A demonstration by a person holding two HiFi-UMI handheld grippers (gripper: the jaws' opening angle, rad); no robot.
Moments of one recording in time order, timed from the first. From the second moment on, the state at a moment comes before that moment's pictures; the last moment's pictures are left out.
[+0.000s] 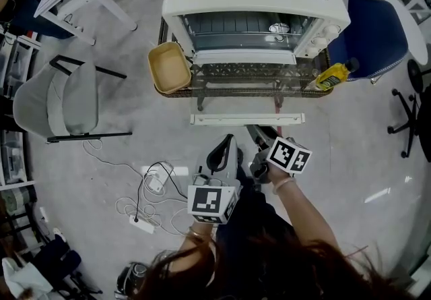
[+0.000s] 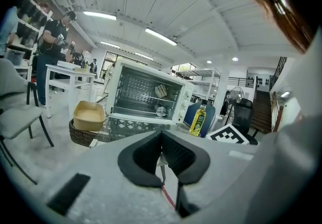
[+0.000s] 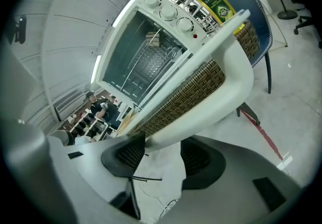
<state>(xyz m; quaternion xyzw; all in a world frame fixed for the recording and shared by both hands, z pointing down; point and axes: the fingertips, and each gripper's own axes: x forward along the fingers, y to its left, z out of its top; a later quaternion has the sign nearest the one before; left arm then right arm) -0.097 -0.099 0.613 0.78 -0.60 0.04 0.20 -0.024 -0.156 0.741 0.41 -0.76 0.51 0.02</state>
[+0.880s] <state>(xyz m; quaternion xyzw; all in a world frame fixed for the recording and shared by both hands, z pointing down) -0.099 -0.089 0.651 0.76 -0.62 0.03 0.20 -0.026 -0.157 0.762 0.39 -0.78 0.49 0.01</state>
